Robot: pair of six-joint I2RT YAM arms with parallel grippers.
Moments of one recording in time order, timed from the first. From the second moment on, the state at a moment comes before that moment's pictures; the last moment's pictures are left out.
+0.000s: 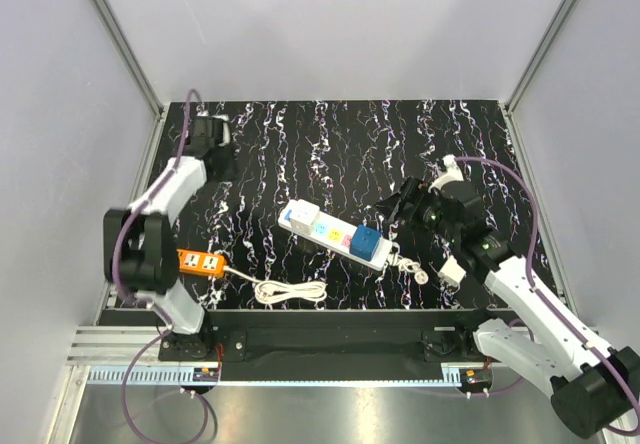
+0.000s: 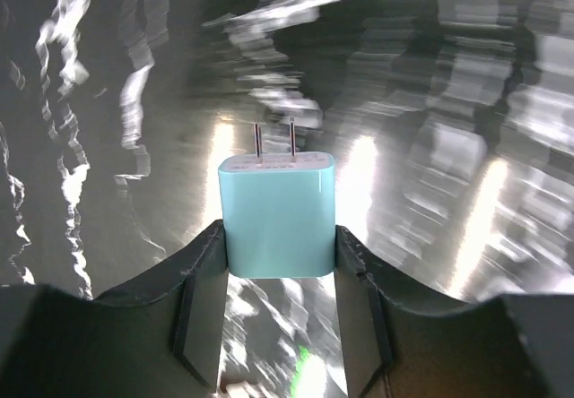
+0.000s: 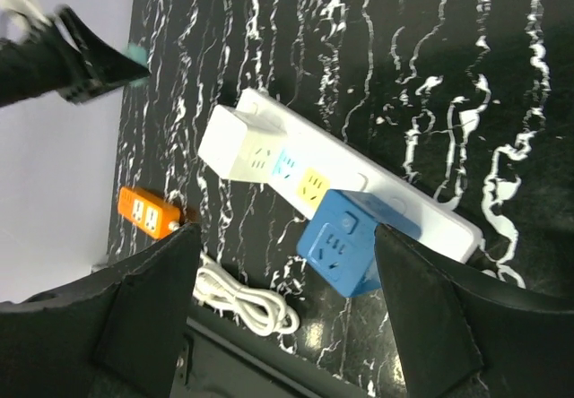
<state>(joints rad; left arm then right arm) -0.05 1.73 1.26 -0.52 -0.11 -0.20 0.47 0.86 0.69 -0.25 -0.10 0.77</state>
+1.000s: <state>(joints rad) -1.05 1.15 1.09 -0.45 0.01 0.10 0.47 1.15 1.02 -0.32 -0.71 0.79</state>
